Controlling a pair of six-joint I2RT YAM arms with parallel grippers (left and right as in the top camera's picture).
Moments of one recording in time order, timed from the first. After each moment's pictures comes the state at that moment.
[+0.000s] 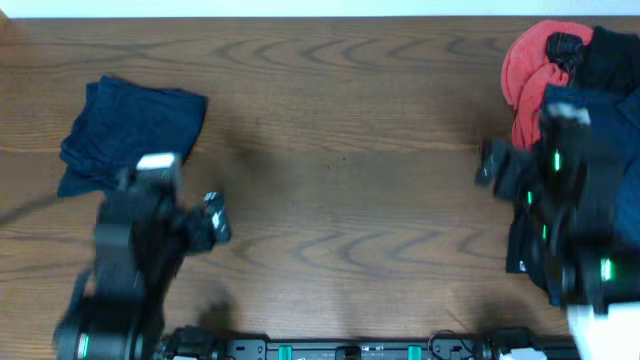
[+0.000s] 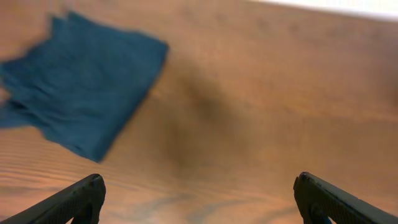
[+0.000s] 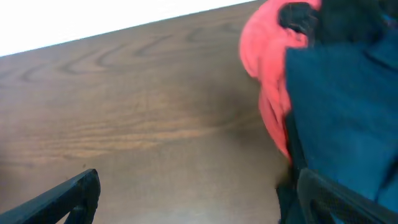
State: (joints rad) left arm -0.13 0.67 1.00 -0.98 -0.07 -0.22; right arm 0.10 0.87 0.99 -0.75 0.14 0.30
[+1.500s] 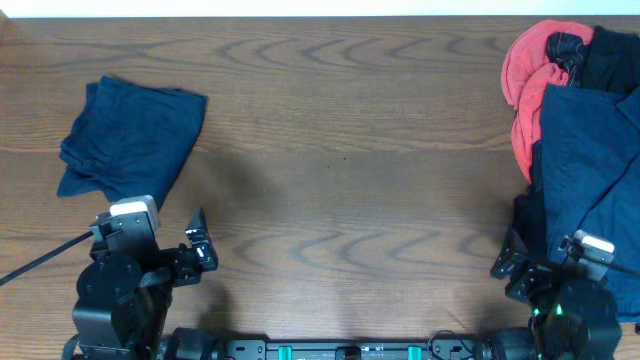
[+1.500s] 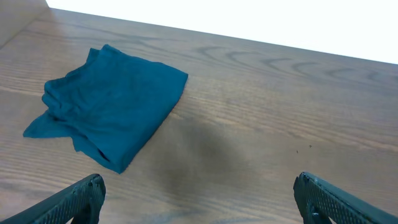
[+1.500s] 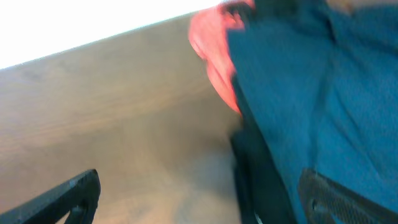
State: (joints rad) left arm -0.13 0.47 0.94 -0.97 -0.14 -0.22; right arm 0.10 0.18 0.63 -0.91 0.26 0.32
